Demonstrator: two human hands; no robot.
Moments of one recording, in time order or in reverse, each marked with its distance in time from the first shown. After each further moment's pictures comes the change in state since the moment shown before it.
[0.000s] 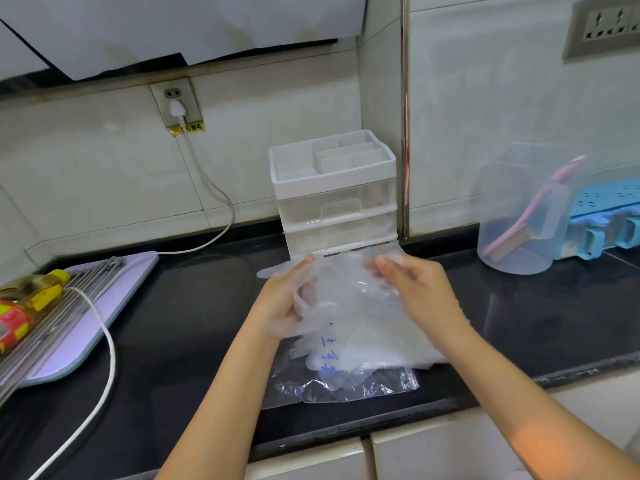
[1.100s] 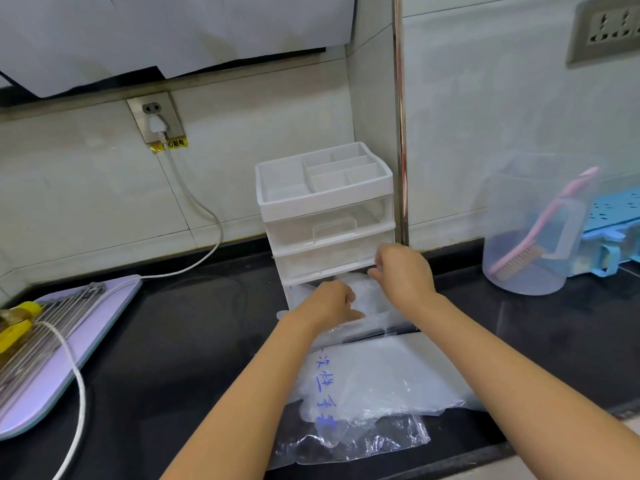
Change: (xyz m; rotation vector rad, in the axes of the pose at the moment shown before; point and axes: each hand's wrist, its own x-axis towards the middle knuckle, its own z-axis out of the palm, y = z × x) left_hand 0.096 -0.020 0.043 1.333 -0.315 0.247; right_hand 0.097 0.041 0.001 -1.154 0.020 0.029
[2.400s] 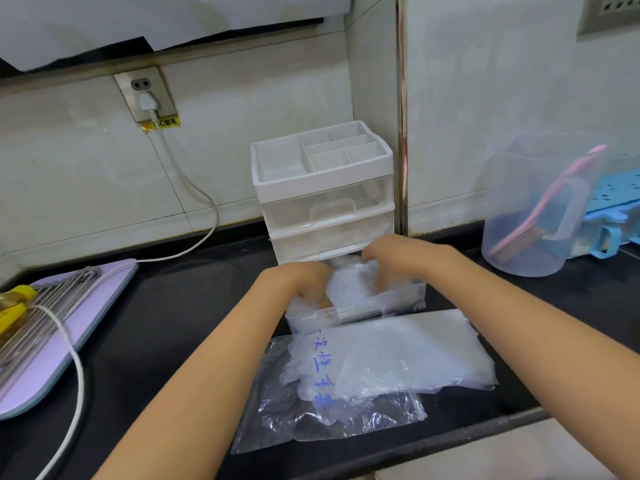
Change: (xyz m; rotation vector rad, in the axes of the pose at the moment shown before) left_hand -0.004 -0.009 -0.039 0.363 -0.292 -0.102; right_hand 0.012 -0.005 -0.033 -0.181 -0.687 -0.190
